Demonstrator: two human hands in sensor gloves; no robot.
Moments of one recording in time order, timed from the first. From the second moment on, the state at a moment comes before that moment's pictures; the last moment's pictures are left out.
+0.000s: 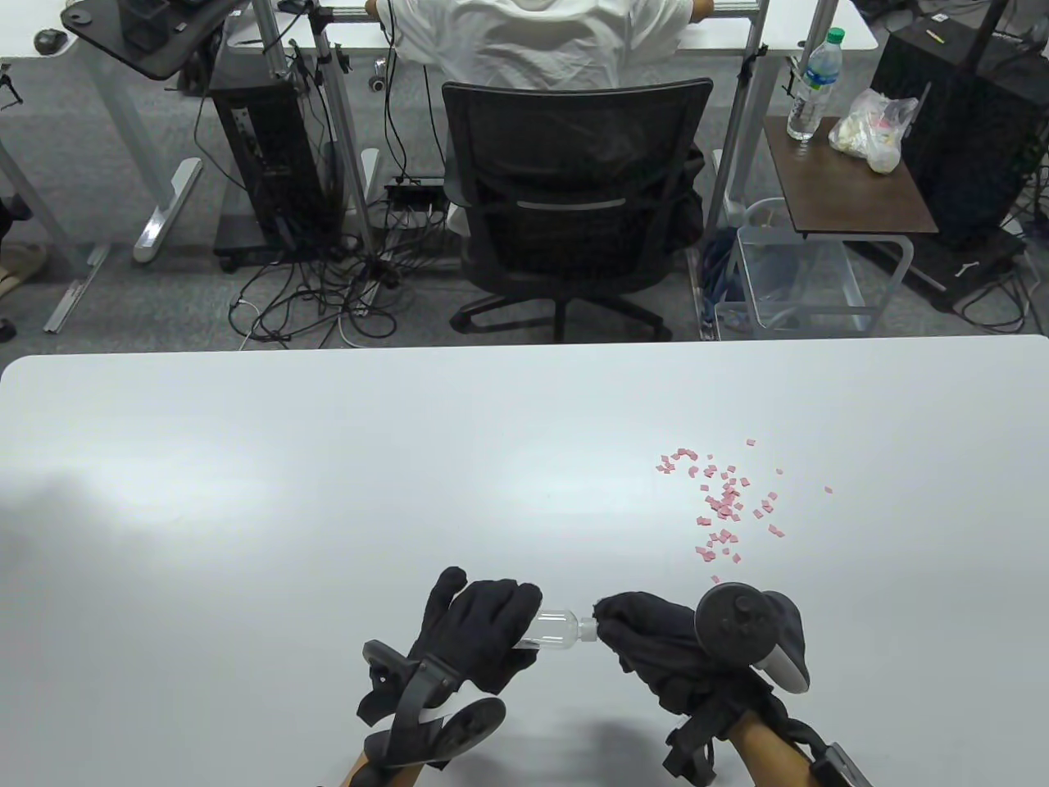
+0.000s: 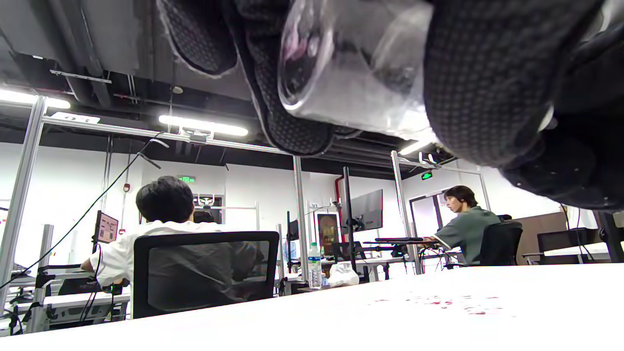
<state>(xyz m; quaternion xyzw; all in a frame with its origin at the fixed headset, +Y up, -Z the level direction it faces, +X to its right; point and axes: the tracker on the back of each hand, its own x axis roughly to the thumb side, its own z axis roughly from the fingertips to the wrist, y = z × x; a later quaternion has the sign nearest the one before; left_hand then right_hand) -0.116 -0.706 -0.235 0.25 -0.28 0.02 0.93 0.148 -0.711 -0.267 0.22 0.07 0.88 0.42</state>
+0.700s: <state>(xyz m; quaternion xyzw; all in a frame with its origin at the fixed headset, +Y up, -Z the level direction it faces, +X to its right) -0.123 -0.697 -0.234 0.28 -0.28 -0.03 0.92 0.138 -0.703 -0.252 0.23 -0.03 0.90 0.37</state>
